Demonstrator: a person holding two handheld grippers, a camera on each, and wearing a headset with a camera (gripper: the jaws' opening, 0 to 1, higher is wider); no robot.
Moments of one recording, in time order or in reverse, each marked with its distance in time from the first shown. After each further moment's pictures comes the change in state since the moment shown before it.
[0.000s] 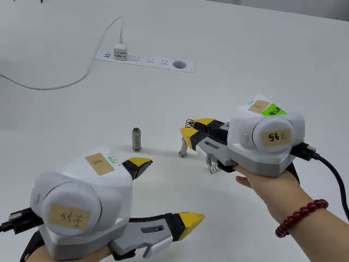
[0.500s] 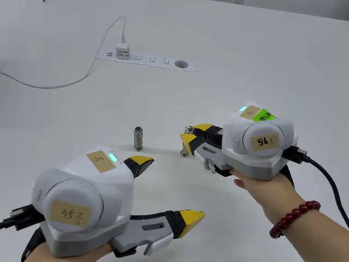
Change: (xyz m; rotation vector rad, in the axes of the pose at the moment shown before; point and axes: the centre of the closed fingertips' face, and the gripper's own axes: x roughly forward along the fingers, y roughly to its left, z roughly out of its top) left arm -0.001 0.002 0.001 0.001 0.000 0.002; right arm 0.007 0.001 -0.017 -0.001 0.048 -0.003
